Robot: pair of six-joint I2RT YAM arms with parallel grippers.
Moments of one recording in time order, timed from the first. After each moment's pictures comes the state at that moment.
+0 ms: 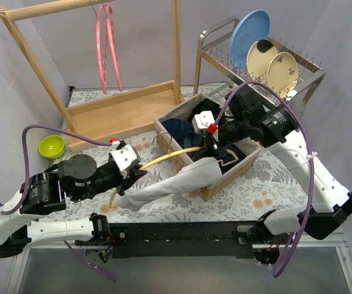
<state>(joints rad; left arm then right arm) -1.25 0.74 1.30 -0.88 -0.25 0.01 0.68 1.34 1.67 -1.15 -0.94 -0.84</state>
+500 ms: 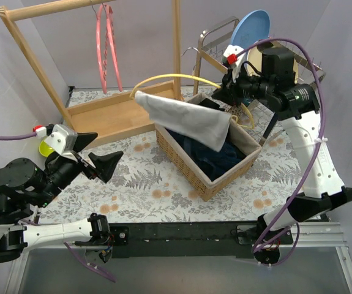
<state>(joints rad) -1.25 0.63 1.42 -0.79 -0.57 -0.04 0.37 1.45 1.93 -0.93 -0.68 -0.43</state>
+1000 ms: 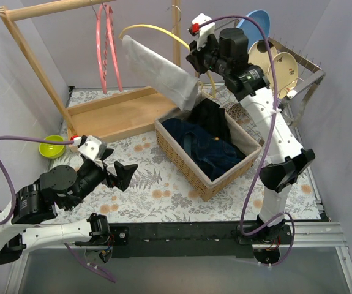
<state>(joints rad) -1.25 0.57 1.16 -0.78 -0.63 -0.19 0.52 1.84 2.30 -0.61 -0.22 -0.24</state>
